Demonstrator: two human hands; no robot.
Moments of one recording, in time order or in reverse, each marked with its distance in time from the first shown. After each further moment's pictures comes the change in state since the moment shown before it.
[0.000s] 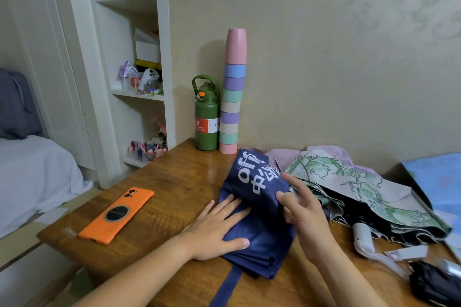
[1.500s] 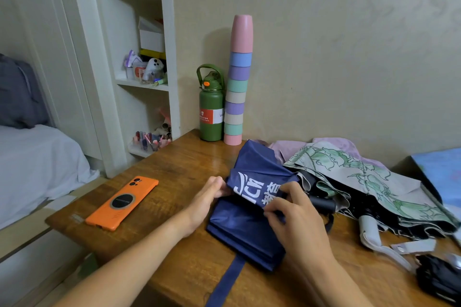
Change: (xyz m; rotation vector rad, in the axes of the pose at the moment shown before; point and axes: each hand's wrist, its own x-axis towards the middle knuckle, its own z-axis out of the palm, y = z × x) left_hand -0.004 -0.011 -0.013 -1.161 0.297 -0.346; right_hand -0.030 0.007 0.017 -1.173 -0.036 -0.444
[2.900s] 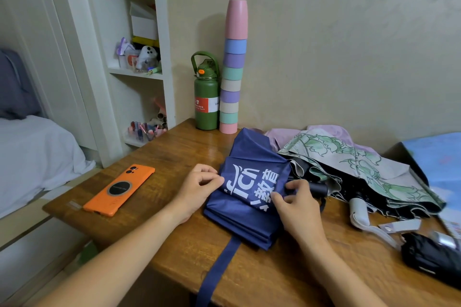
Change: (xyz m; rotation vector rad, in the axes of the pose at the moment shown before) left_hand 0.003 -0.010 -0.004 0.091 0.186 0.192; right_hand -0.002 0.014 0.008 0.386 -0.043 0.672
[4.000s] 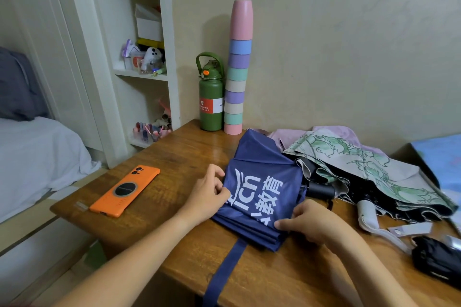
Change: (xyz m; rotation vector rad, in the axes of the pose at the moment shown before) left_hand -0.009 0.005 0.009 0.379 -0.021 0.109; right_hand 0.010 -0.010 -0.033 -0.369 -0.548 0.226
